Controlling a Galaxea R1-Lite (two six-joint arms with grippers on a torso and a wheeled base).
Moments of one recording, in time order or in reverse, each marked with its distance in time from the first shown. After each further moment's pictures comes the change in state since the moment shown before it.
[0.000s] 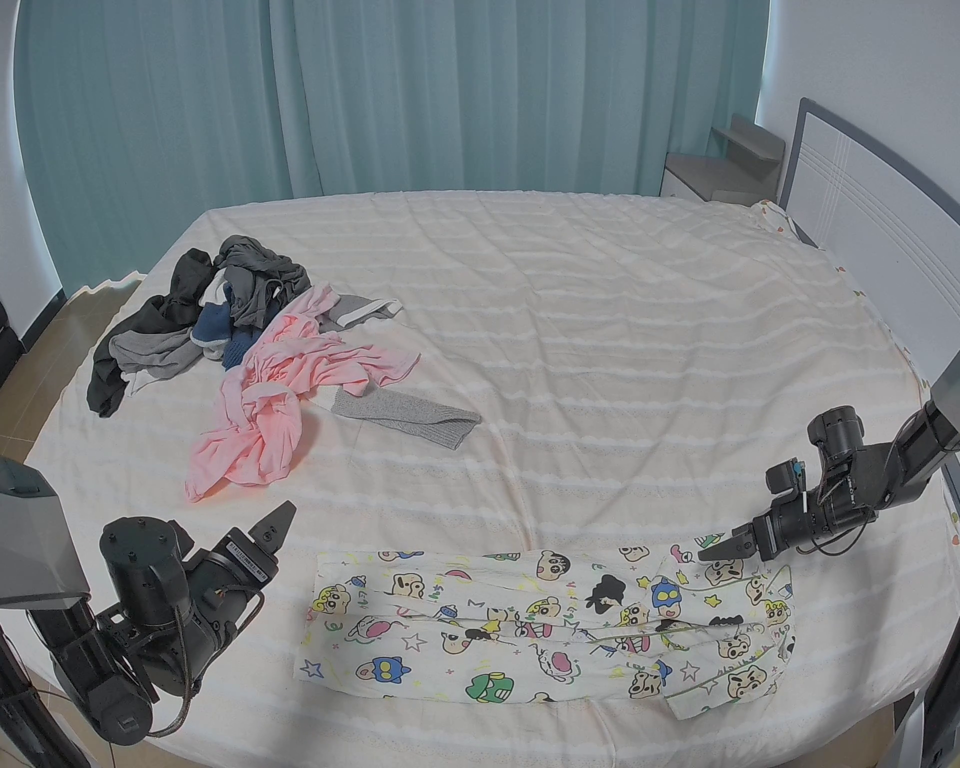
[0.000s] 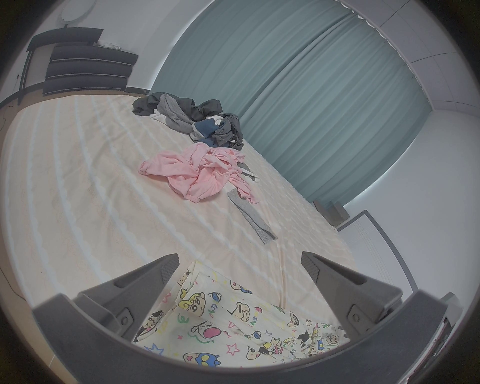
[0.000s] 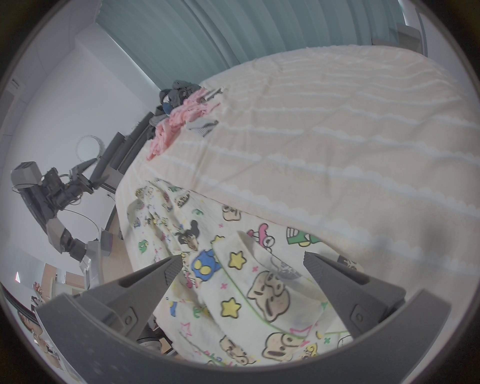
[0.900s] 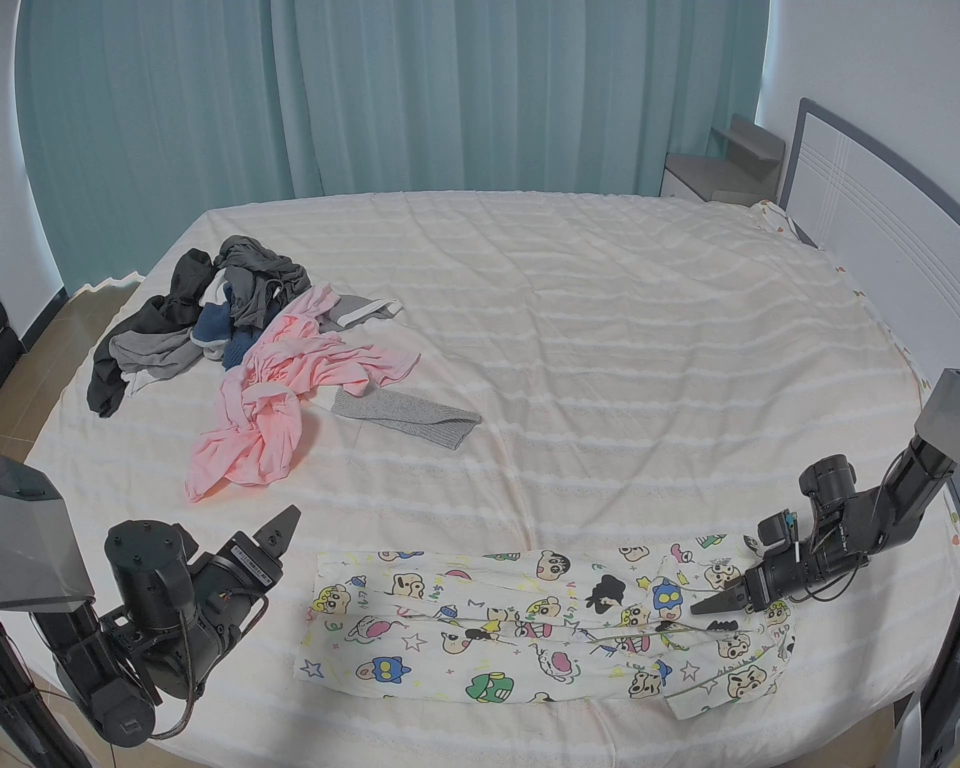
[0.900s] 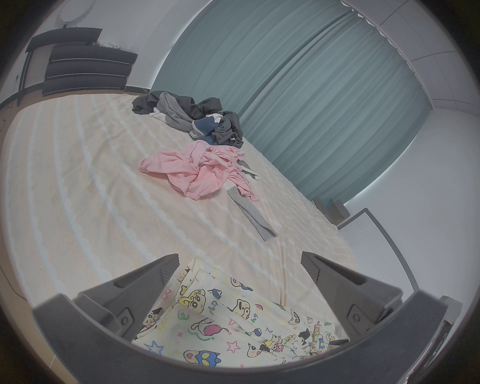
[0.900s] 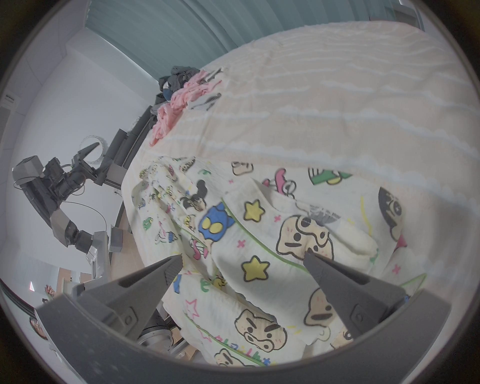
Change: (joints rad) left arm -0.015 0.009 0.001 0.000 0.007 -0.003; right arm 0.016 0.038 0.188 -0.116 0.017 0.009
